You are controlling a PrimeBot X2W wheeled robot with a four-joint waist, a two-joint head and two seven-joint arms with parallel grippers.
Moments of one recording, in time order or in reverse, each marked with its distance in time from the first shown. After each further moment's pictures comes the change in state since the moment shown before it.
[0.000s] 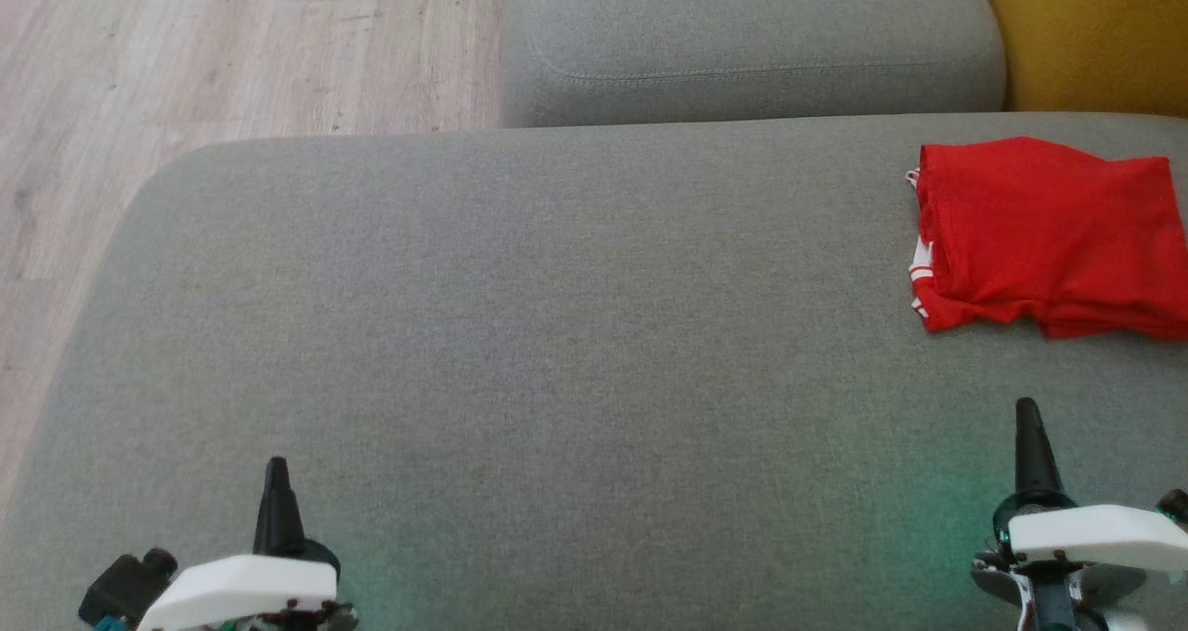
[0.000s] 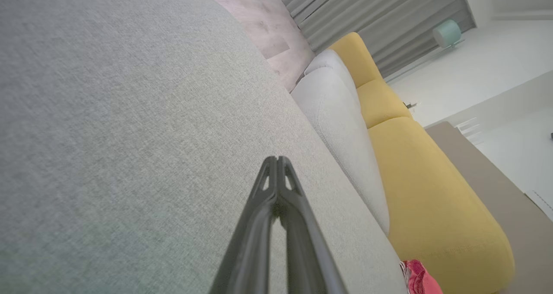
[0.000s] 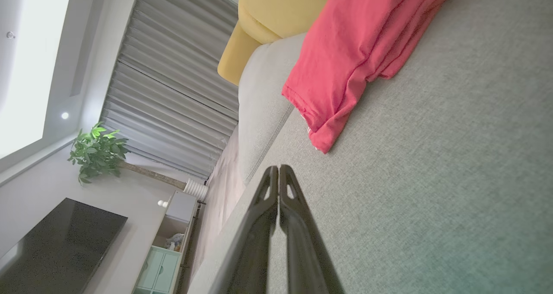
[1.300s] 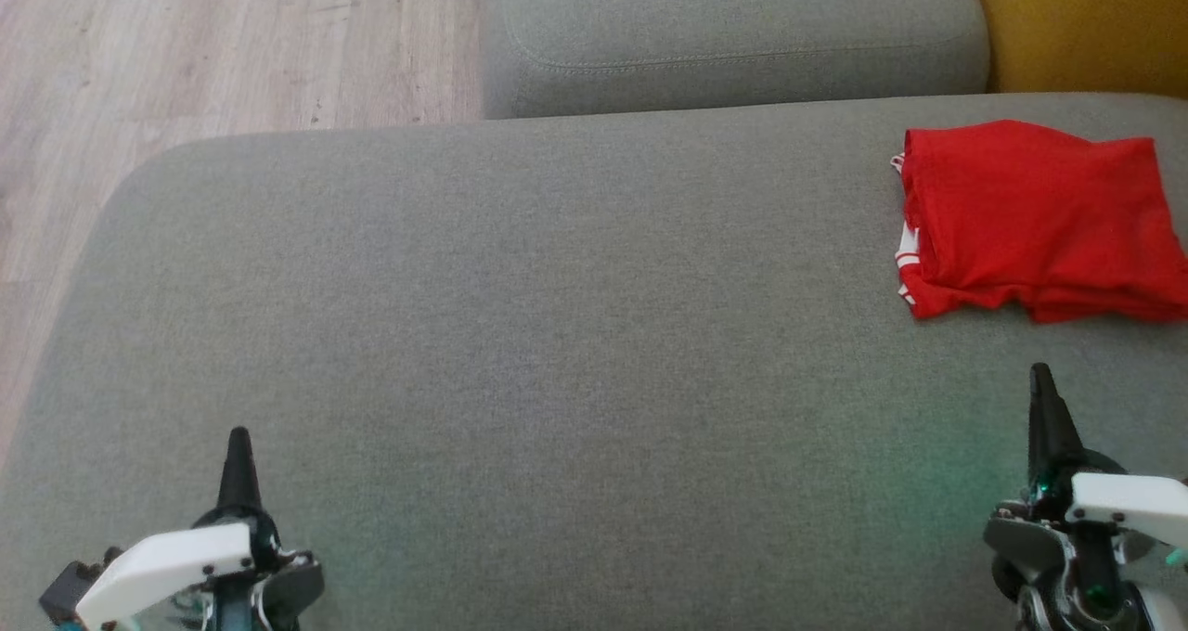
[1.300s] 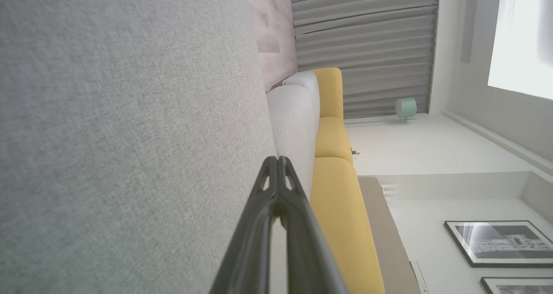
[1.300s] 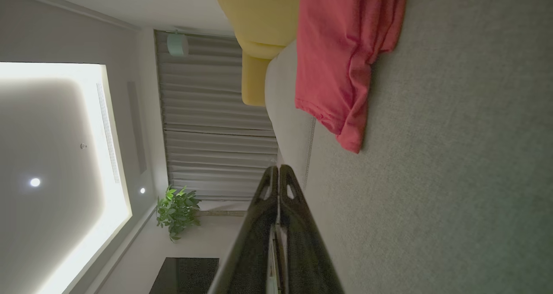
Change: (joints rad) left arm -0.061 -0.001 0.094 -0.003 -0.437 -0.052 0.109; right arm -0.064 0.000 -0.039 -0.001 0.431 0.000 0.105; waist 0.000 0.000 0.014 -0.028
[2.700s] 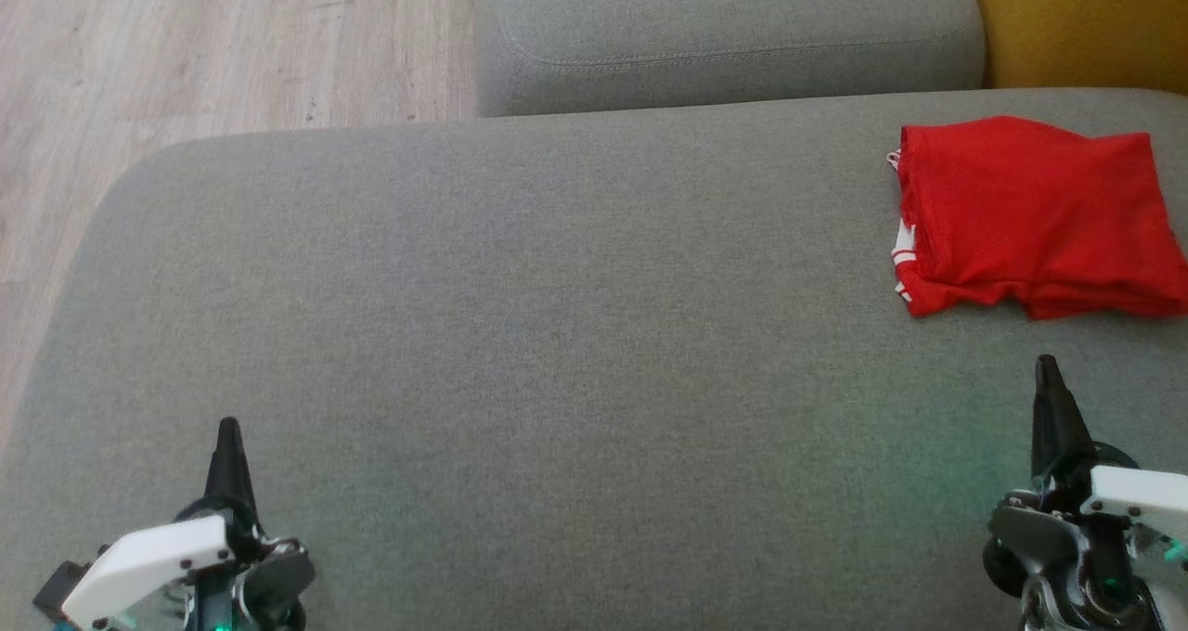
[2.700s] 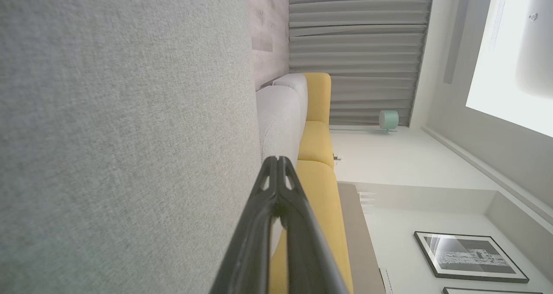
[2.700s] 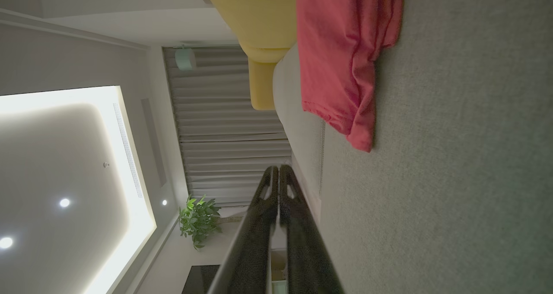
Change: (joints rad) left arm -0.017 -0.002 0.032 -0.001 -0.124 -0.017 0.036; right arm -0.015 0.000 -0.015 0.000 0.122 0.000 0.031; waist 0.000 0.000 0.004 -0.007
